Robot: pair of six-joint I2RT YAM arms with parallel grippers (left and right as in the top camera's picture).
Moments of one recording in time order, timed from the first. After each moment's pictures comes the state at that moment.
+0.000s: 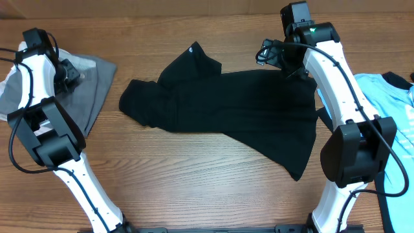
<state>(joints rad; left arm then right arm) 0.42 2.43 2.07 -0.89 -0.08 -0.28 0.17 2.04 1.89 -1.08 0.01 0.51</state>
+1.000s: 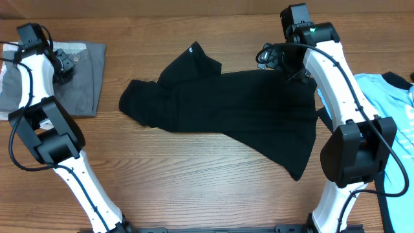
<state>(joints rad) 0.43 2.48 2.16 -0.78 -0.06 -0.27 0.17 2.04 1.89 -1.13 0.01 0.51</state>
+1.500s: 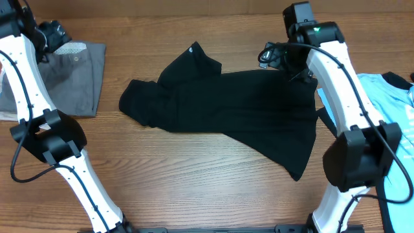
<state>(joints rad) 0.42 2.50 2.69 -1.26 0.14 -0.27 0.17 1.99 1.90 -1.17 0.00 0.51</state>
